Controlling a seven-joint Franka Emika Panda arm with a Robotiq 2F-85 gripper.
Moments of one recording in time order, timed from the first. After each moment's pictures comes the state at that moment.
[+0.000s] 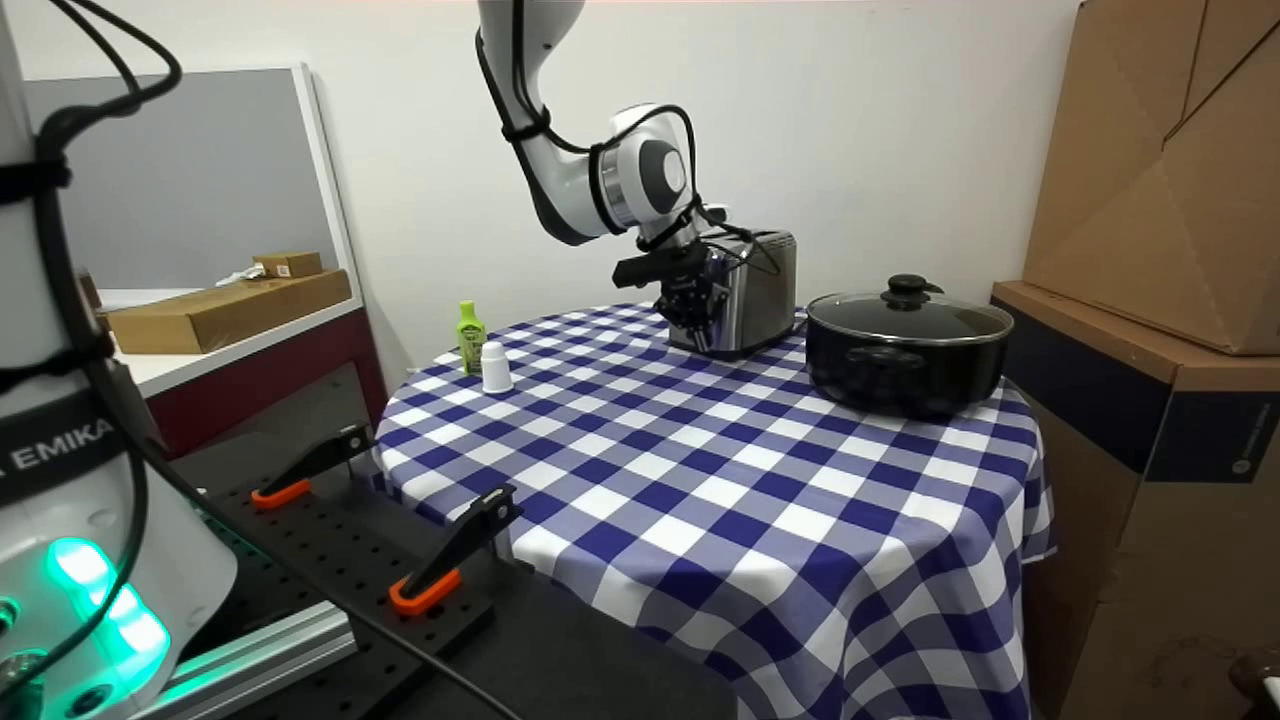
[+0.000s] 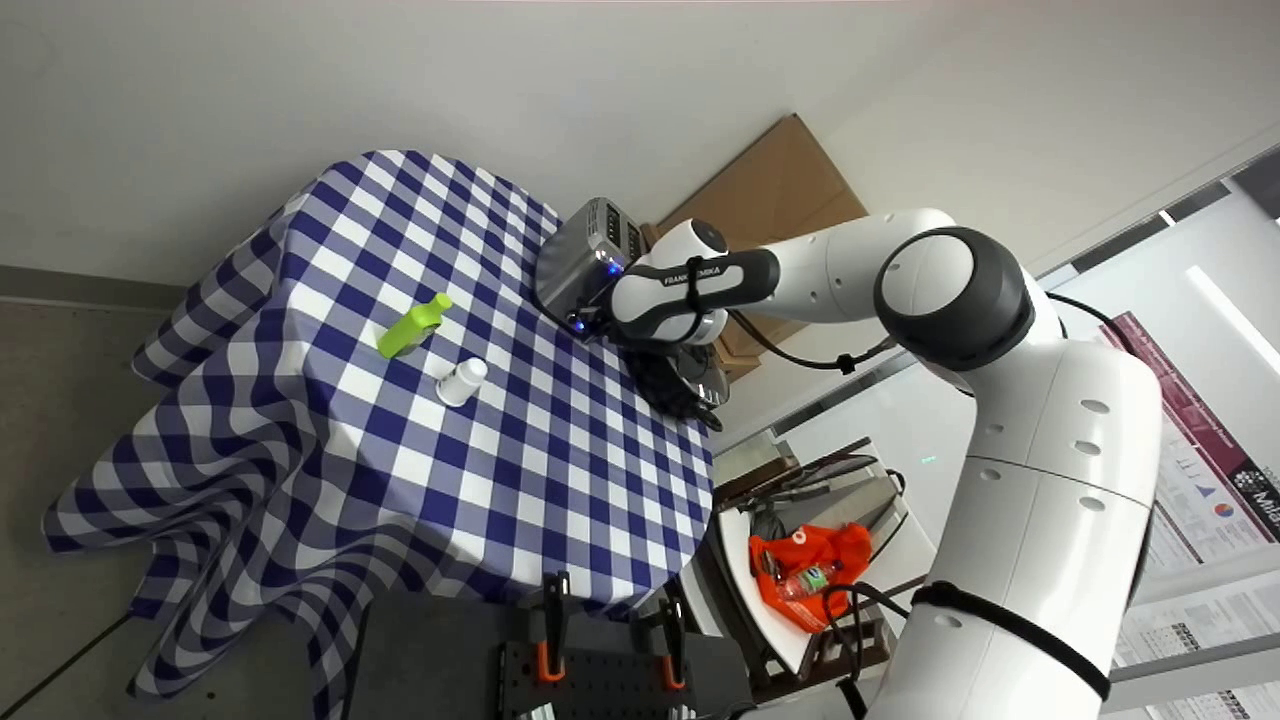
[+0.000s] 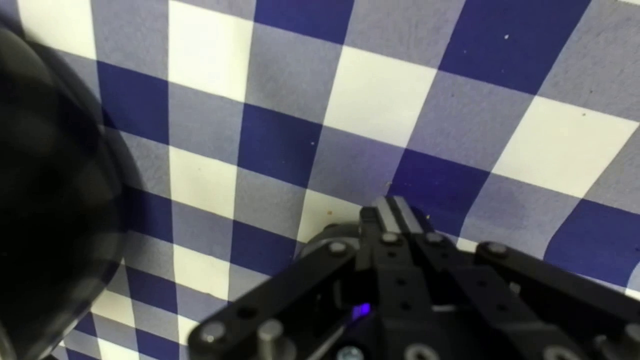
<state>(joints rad) 0.13 0.81 -0.17 -1.79 -0.28 2.82 0.12</state>
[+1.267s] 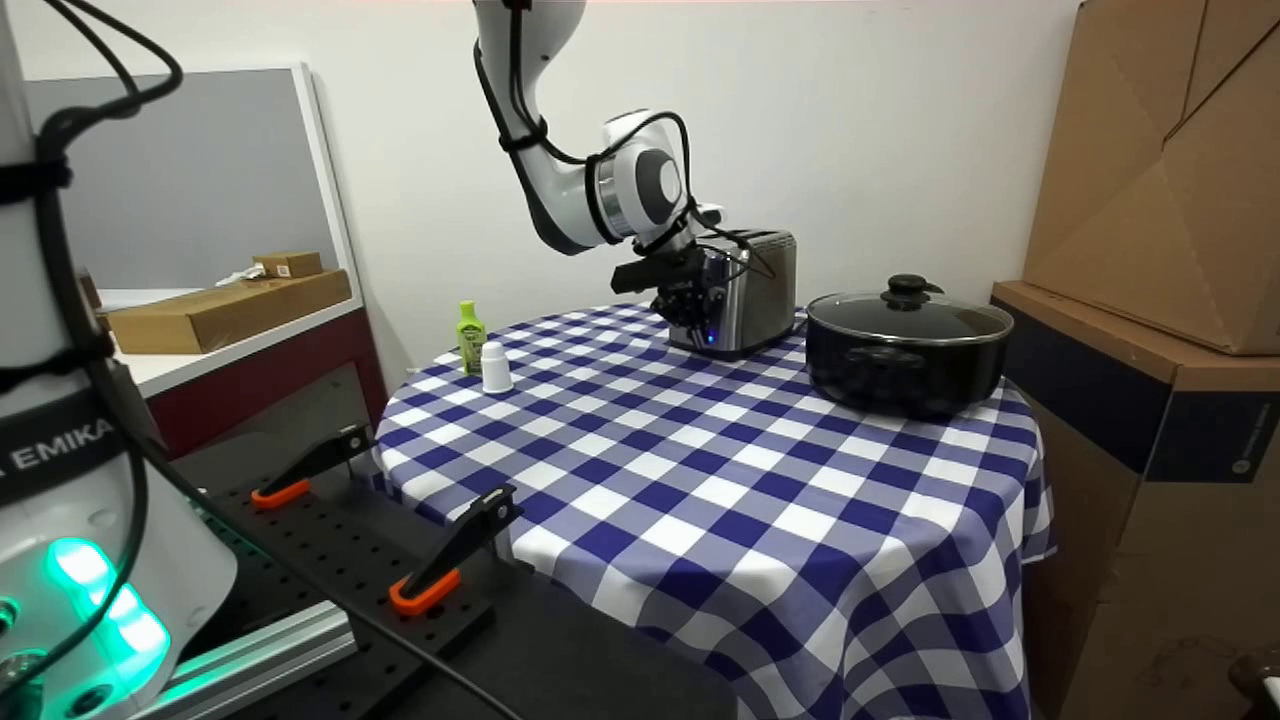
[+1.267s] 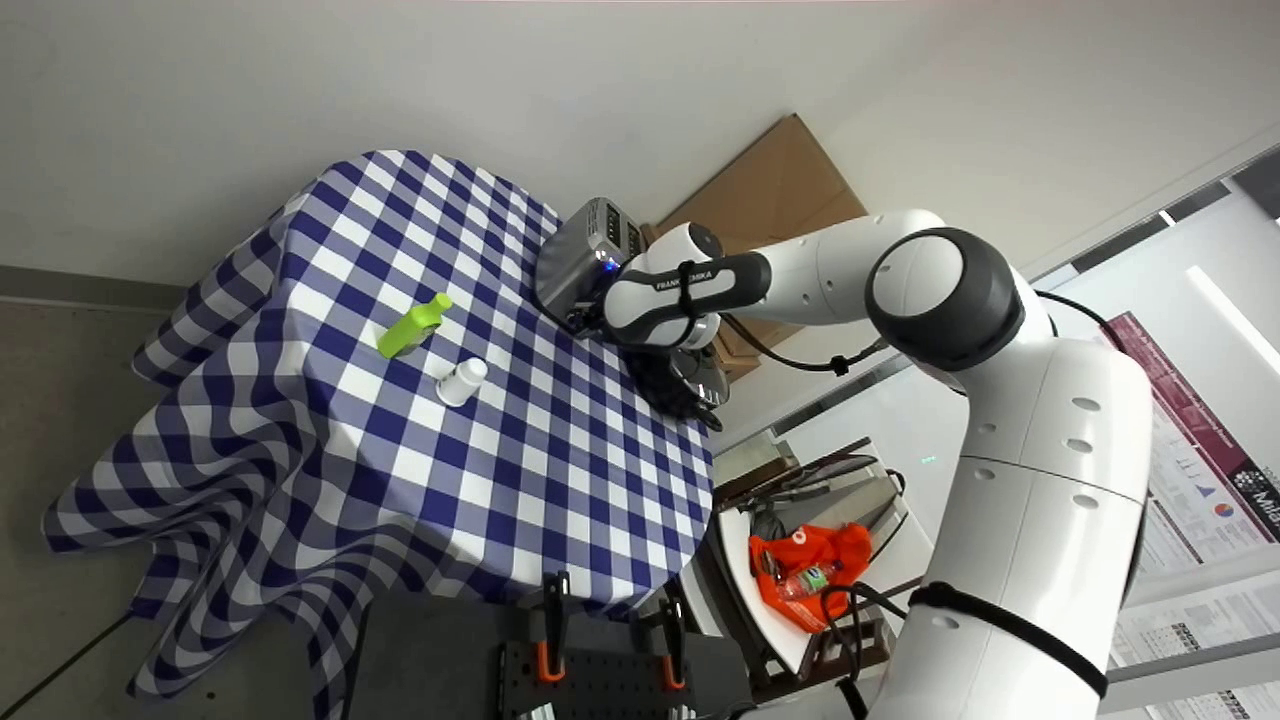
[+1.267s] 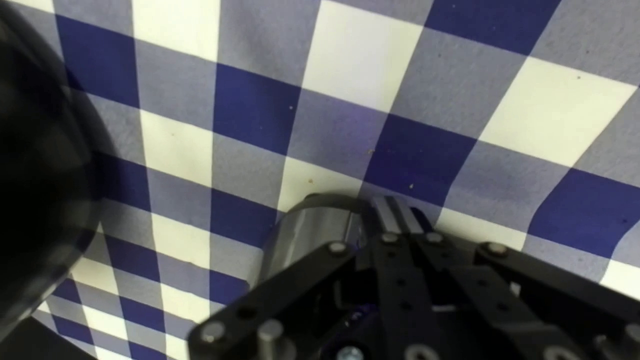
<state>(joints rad) 0.15 0.83 -0.18 -1.79 -0.28 2.92 0.12</state>
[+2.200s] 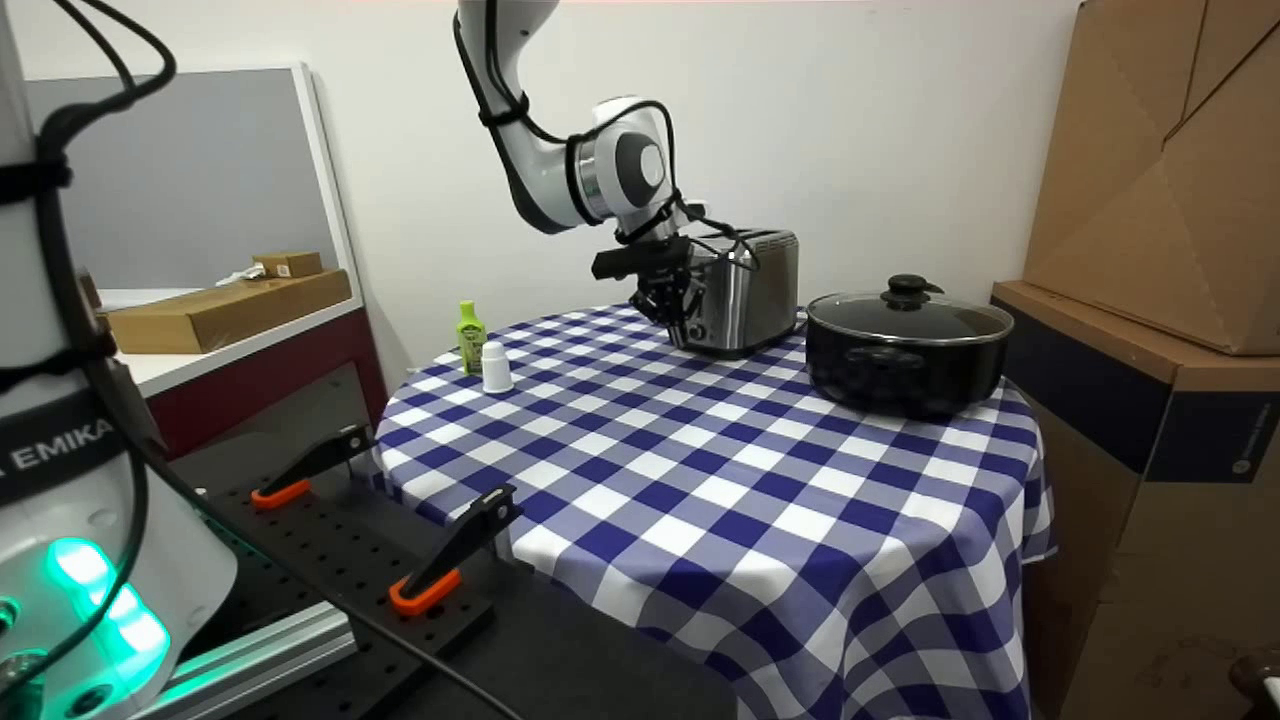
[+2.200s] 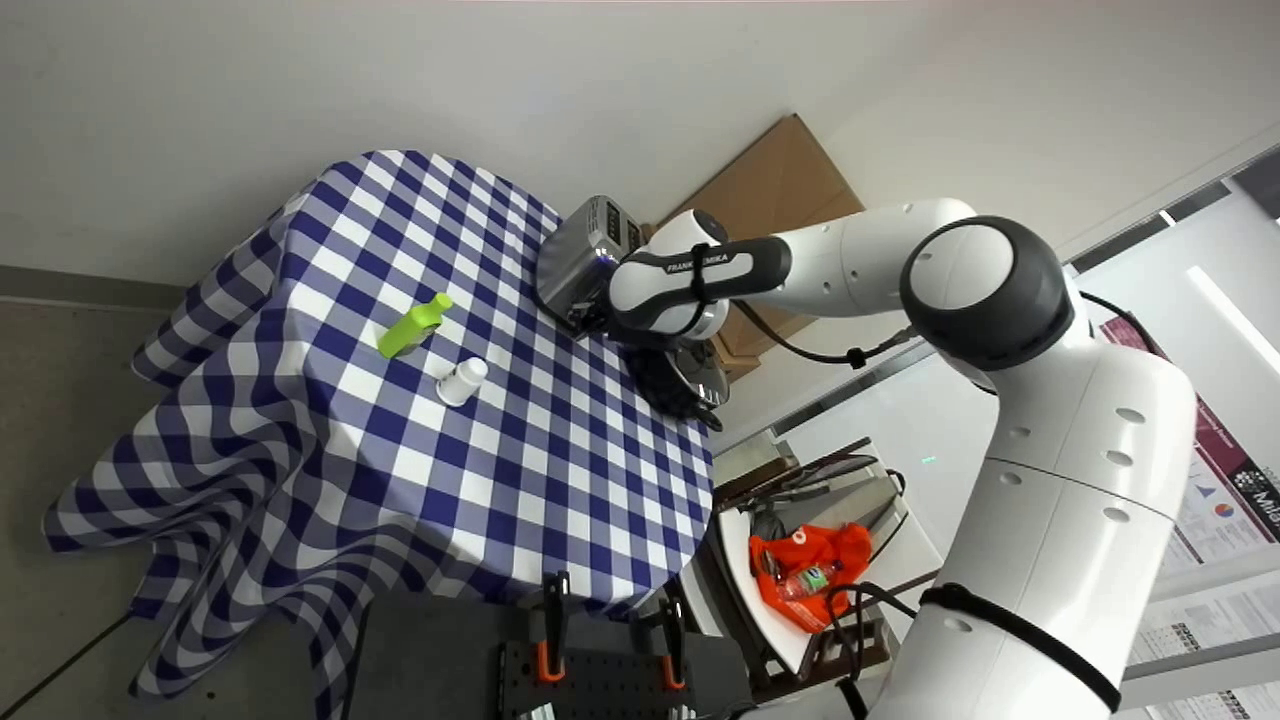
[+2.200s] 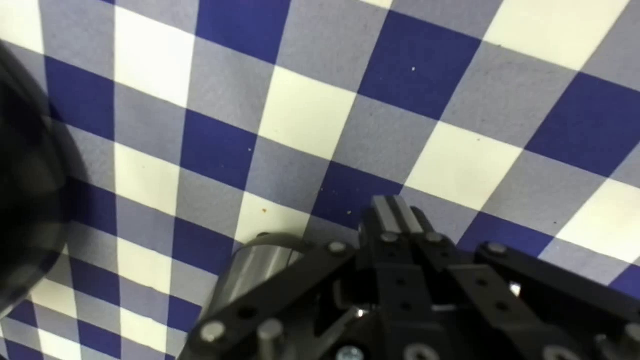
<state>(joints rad) 0.15 0.75 -0.13 -1.86 -0.23 2.80 0.03</state>
